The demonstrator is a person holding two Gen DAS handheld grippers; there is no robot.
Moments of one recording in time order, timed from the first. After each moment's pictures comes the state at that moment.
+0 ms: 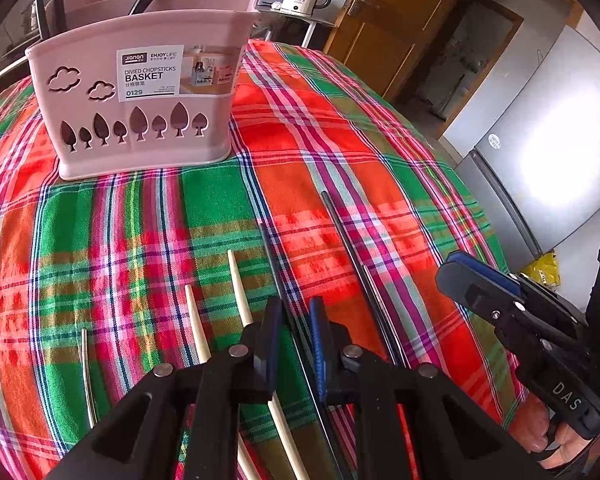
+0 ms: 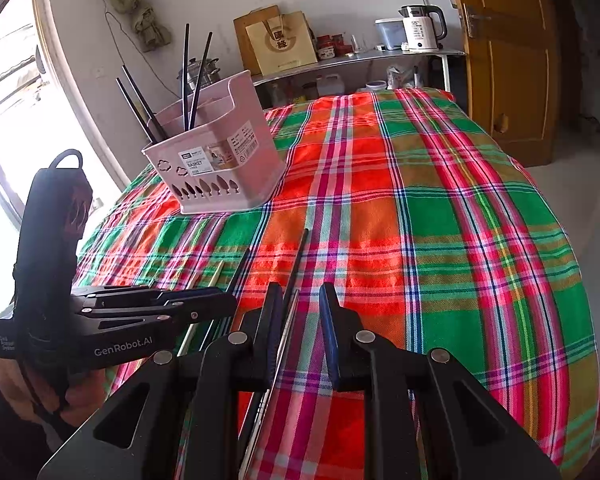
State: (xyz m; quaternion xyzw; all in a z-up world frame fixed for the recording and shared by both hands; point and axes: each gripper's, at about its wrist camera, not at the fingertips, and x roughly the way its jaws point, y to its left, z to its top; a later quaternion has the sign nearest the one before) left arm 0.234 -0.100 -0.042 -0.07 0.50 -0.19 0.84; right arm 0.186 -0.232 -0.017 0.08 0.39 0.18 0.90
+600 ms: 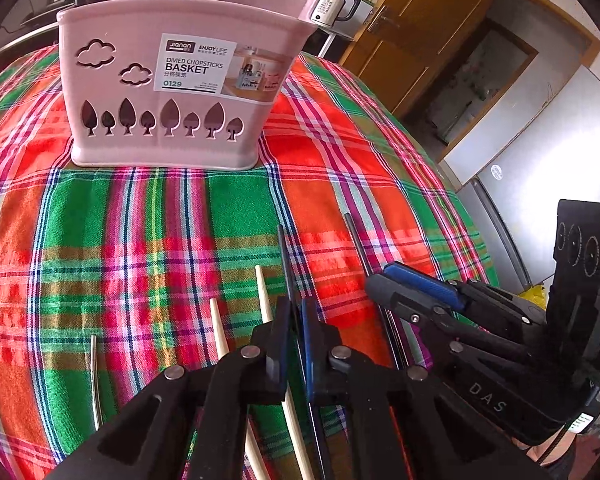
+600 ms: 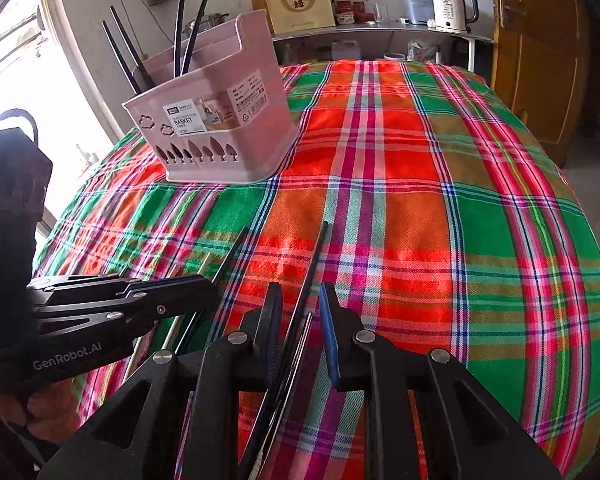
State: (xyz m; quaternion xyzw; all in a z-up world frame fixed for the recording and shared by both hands) left arm 0.244 -0.076 -0.047 -0.13 0.49 -0.18 0.84; right arm 0.235 -0.194 -0.043 0.02 0.45 0.19 0.87
